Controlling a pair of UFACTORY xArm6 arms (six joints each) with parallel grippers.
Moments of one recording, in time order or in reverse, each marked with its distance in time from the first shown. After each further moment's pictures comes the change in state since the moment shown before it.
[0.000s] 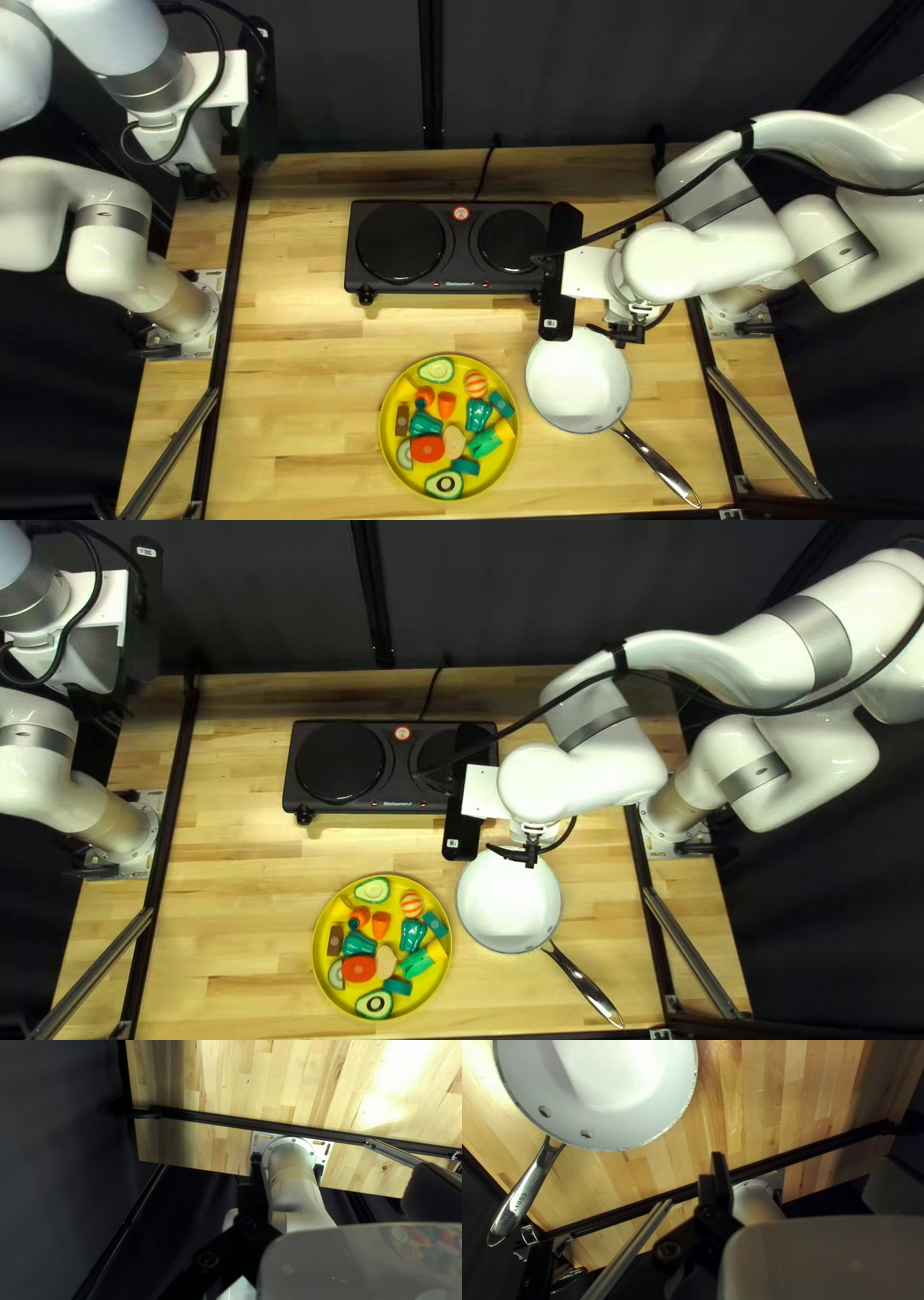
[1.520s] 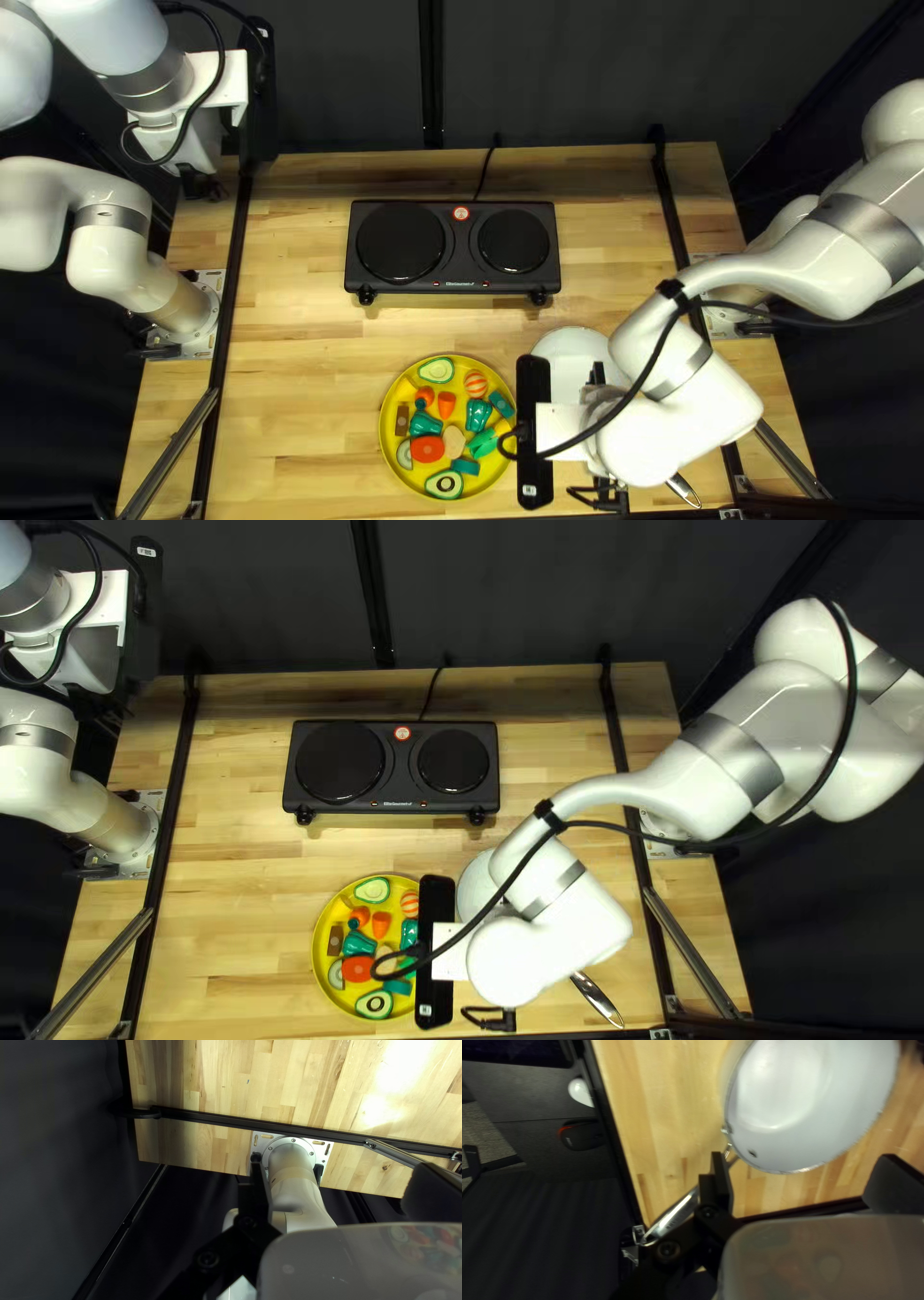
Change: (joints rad) left arm 0.000 0.000 0.000 0.000 0.000 0.000; right arm 0.280 0.454 -0.284 0.119 -0.262 0.147
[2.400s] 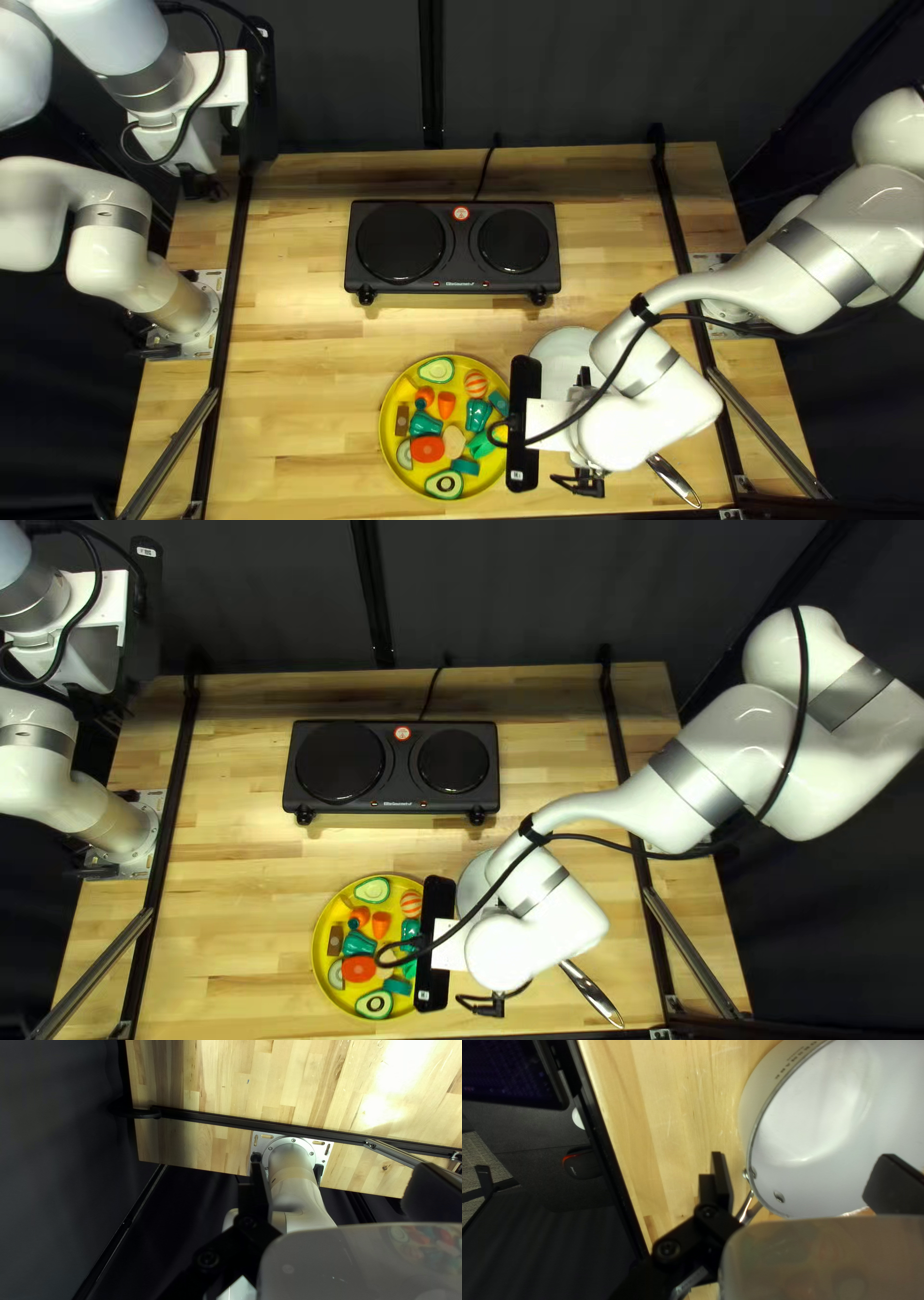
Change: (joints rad) left arm 0.000 0.000 0.000 0.000 0.000 0.000; right arm -0.047 -0.014 0.282 0.010 -0.313 0.047
